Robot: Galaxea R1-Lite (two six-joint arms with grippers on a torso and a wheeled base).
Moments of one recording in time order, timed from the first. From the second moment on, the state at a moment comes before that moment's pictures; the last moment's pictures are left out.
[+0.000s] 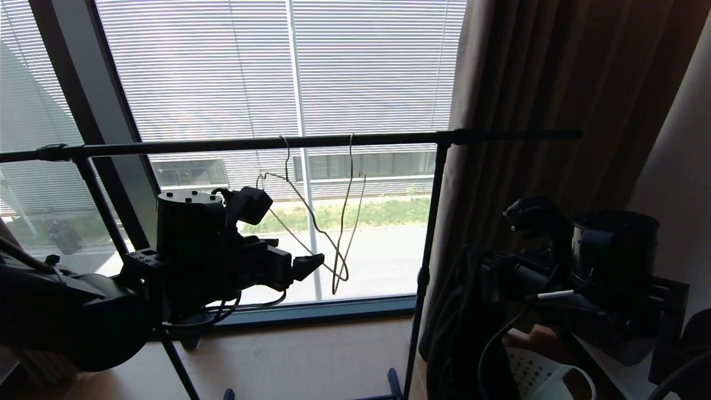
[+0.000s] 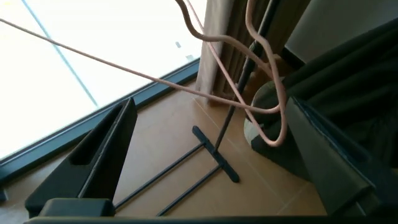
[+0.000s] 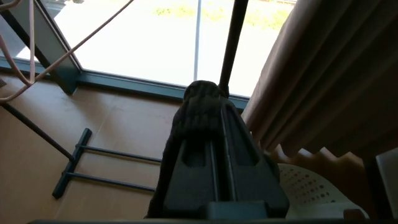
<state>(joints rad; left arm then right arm) -0.43 1.79 -0.72 -0.68 -0.14 -0.02 0.57 1.66 -0.57 -0.72 -0.29 0.12</state>
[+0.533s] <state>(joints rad) -0.44 1.83 -0.82 -0.72 0.01 -0.05 0.57 1.68 -0.57 -0.72 -0.29 0.12</state>
